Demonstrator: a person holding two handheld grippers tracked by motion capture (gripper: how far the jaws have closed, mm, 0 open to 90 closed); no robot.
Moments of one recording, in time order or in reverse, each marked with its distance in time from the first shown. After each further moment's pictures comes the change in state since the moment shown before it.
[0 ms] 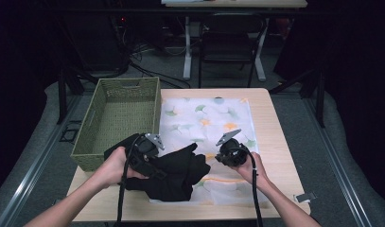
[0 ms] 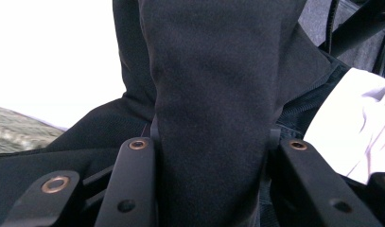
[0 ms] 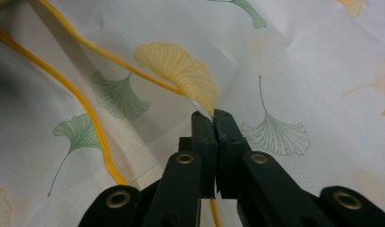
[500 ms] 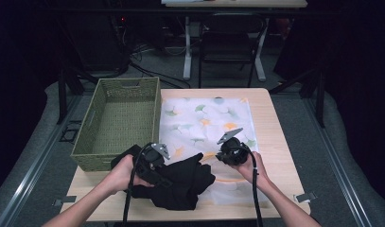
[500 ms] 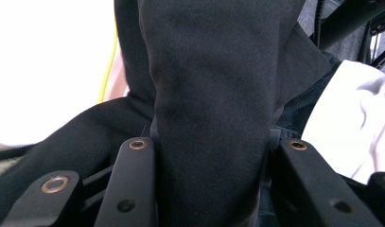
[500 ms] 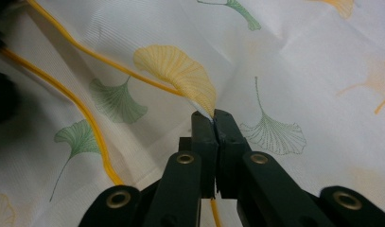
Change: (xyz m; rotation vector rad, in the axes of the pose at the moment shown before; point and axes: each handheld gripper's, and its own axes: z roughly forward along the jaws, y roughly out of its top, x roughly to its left) left arm 0.000 -0.006 0.038 0.003 -0.066 0.028; right arm -0.003 0.001 -0.003 -0.015 -0.003 0.019
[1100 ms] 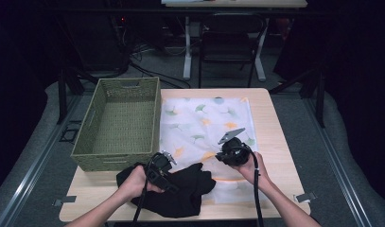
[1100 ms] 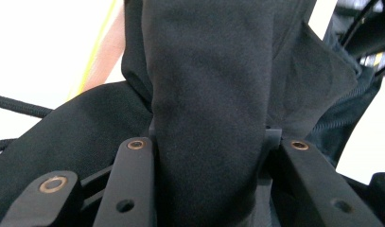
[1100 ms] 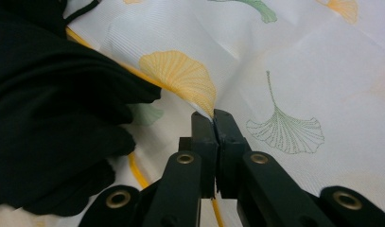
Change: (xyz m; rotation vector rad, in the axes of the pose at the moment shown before) left arm 0.030 -0.017 0.065 0.009 -0.059 -0.194; right arm 0.004 0.001 -0.009 -0.028 0.023 0.007
